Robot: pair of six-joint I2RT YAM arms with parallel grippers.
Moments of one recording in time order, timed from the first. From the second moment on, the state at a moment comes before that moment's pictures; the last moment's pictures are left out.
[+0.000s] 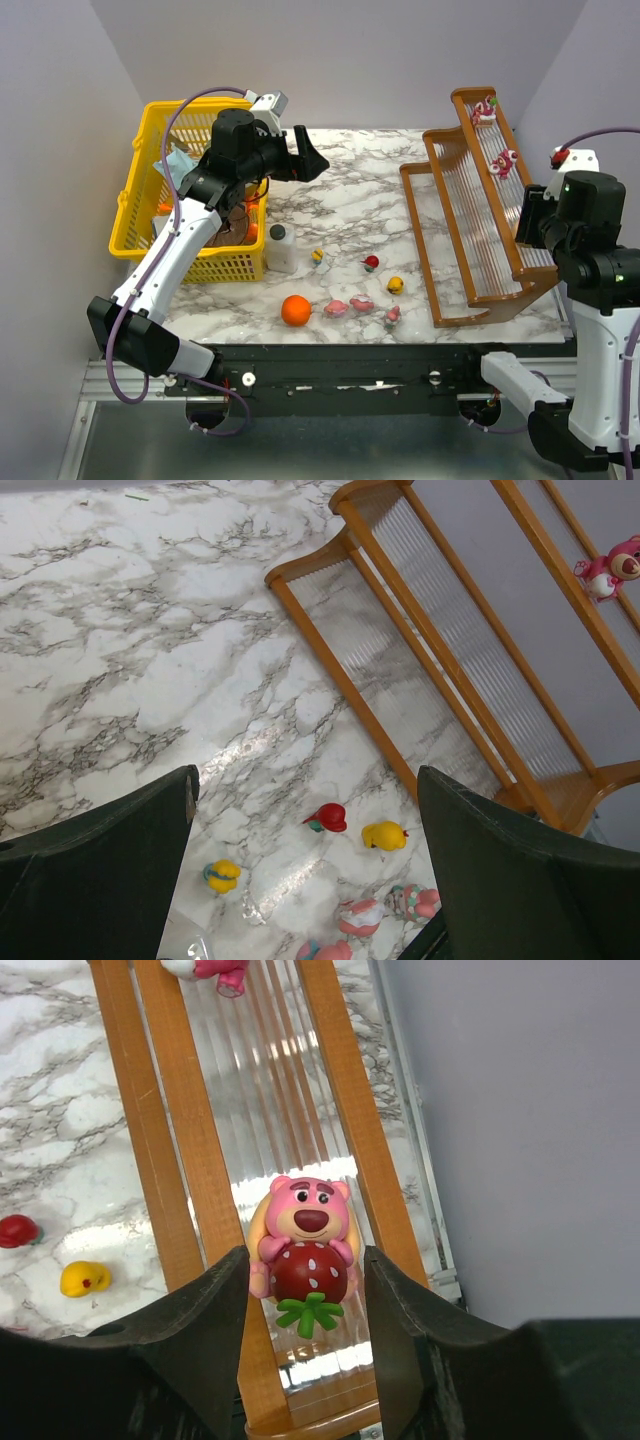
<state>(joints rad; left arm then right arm) -0.40 1.41 1.50 -0.40 0.38 -0.40 0.04 0.94 1.58 -1.22 0.31 -0.02</state>
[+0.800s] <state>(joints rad) -0.40 1.41 1.50 -0.40 0.38 -0.40 -0.04 1.07 1.64 -1.28 0.52 0.33</state>
